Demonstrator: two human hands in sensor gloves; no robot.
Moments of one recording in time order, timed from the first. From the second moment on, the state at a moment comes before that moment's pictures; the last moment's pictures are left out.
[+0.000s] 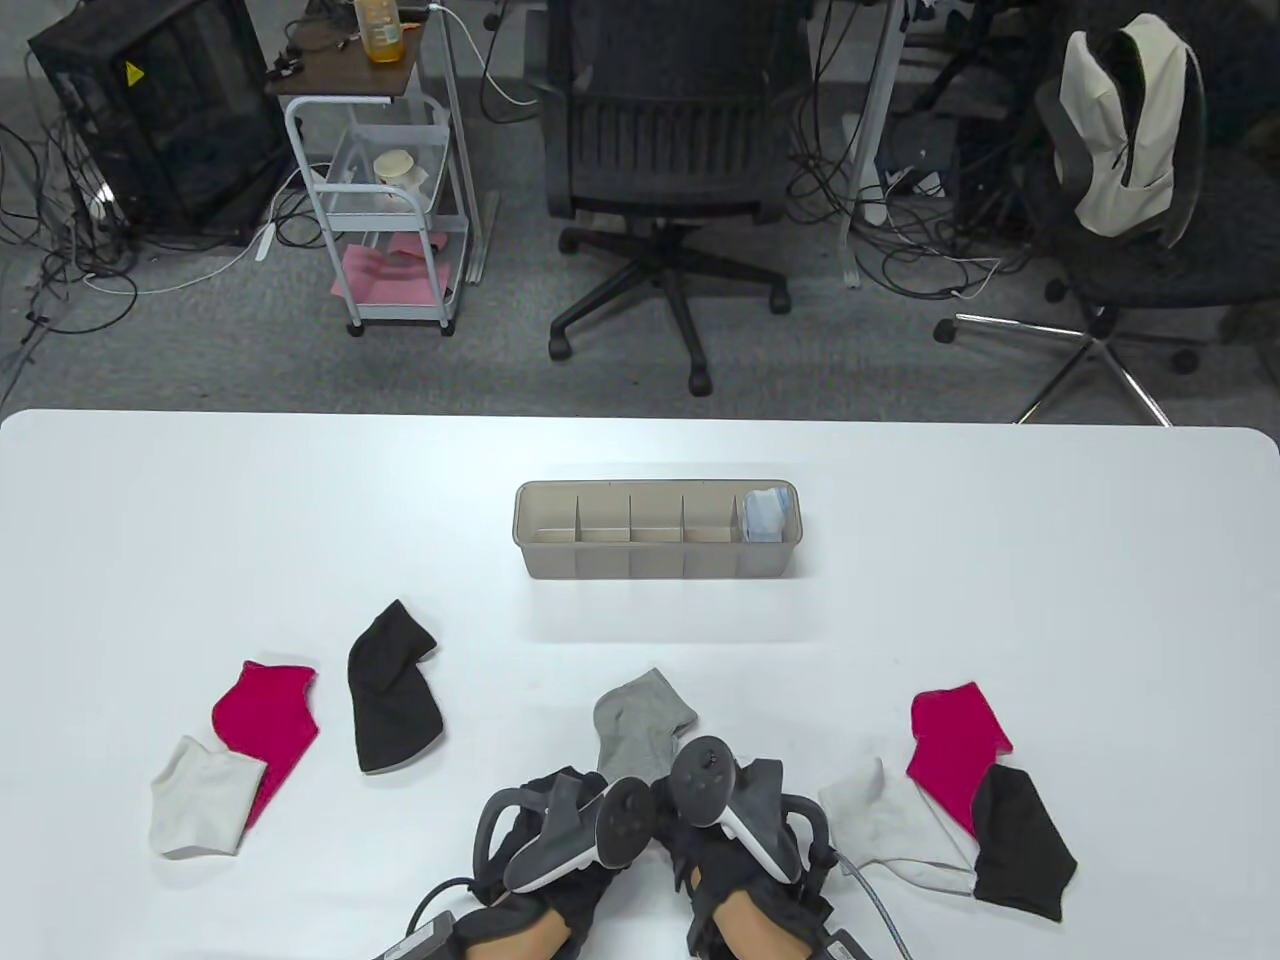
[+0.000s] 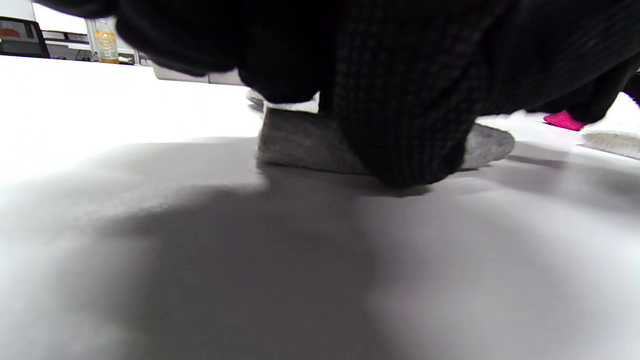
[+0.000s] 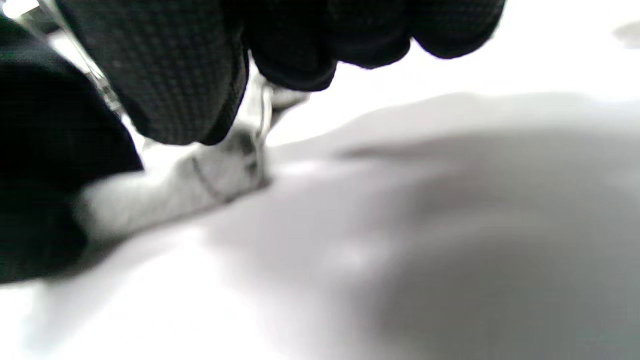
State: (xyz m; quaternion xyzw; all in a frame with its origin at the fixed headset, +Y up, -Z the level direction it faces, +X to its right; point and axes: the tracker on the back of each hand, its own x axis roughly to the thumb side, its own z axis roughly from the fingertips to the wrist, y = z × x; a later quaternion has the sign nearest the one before) left_hand -0.086 -0.783 -0.248 -0.10 -0.16 0.03 0.98; right_hand 0.065 -0.782 -0.255 0.00 0.08 0.98 0.16
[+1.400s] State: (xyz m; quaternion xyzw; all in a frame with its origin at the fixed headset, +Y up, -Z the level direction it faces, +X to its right) left_hand -0.092 -0.786 -0.263 -0.08 -0.14 0.06 0.99; right_hand 0.050 -0.781 -0.266 0.01 0.04 0.99 0.12
